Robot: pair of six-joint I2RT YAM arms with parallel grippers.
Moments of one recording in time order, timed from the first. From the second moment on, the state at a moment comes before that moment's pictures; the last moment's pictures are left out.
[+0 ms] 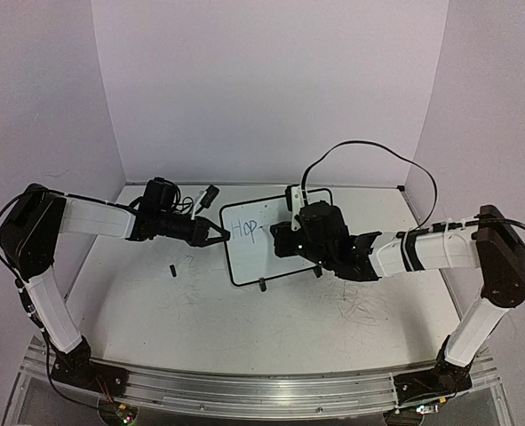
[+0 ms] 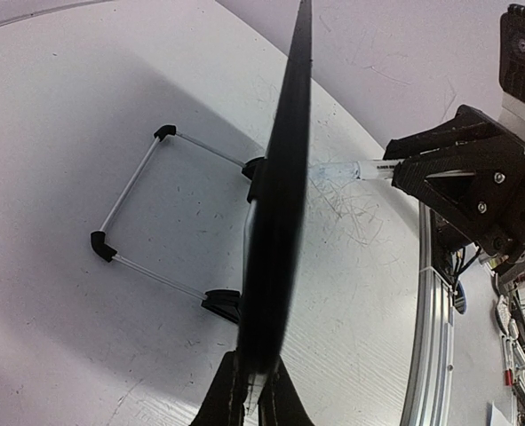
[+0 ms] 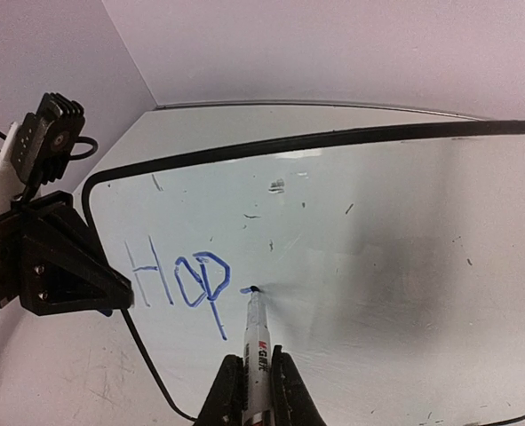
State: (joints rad) left arm -0.49 1.76 1.02 0.16 0.81 -0.15; right arm 0.93 1.71 1.04 0.29 0.32 0.44
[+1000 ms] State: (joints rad) left arm -0.49 1.76 1.02 0.16 0.81 -0.15; right arm 0.93 1.71 1.04 0.29 0.34 0.44
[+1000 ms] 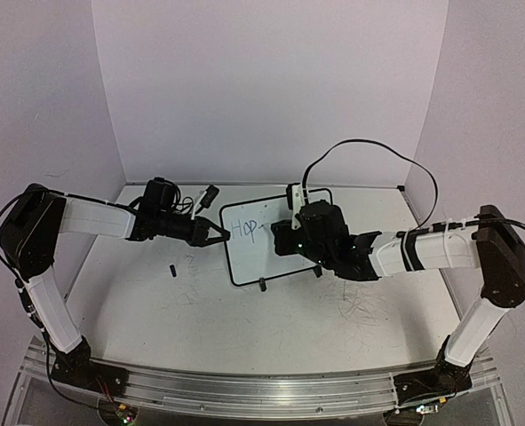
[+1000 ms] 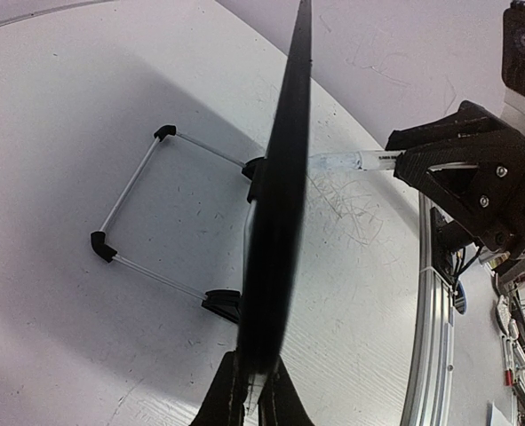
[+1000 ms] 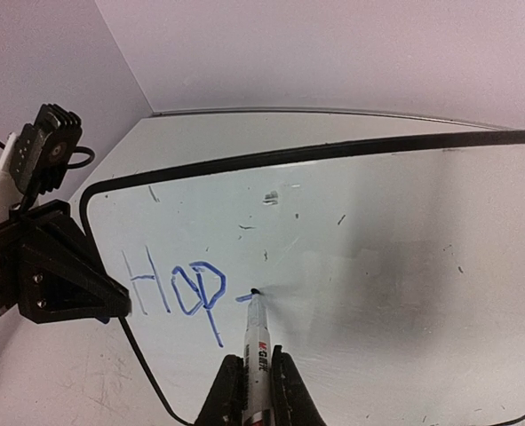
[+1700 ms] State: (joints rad) left arm -0.49 1.76 1.02 0.16 0.81 -0.14; right arm 0.93 1.71 1.07 0.30 0.34 0.43
